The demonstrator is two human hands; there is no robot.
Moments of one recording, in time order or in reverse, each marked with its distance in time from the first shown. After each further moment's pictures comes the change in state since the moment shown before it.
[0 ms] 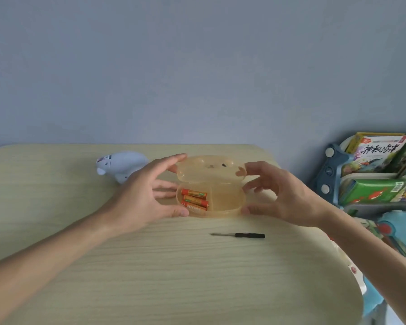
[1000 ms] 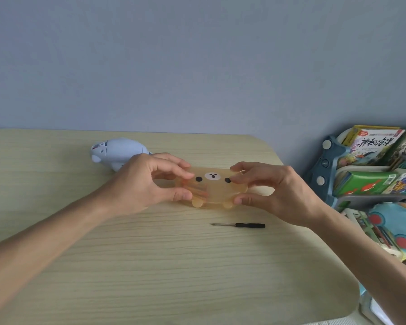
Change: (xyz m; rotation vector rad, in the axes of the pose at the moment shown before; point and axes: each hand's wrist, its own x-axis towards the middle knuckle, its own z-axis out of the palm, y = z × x) left_hand 0.012 -0.012 -0.006 0.026 -0.052 0.099; right_hand -0.011 -0.022 0.018 0.057 0.098 -0.019
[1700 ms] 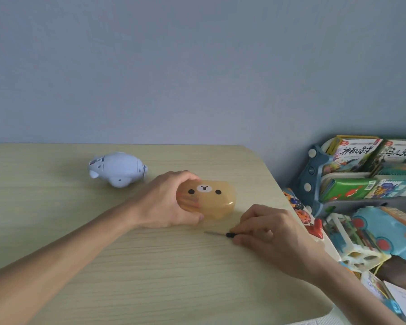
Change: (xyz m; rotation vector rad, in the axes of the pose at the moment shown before) left_hand 0.016 0.033 0.027 0.371 -0.120 -0.162; right_hand -0.056 -0.020 0.010 -0.248 -0.017 0.011
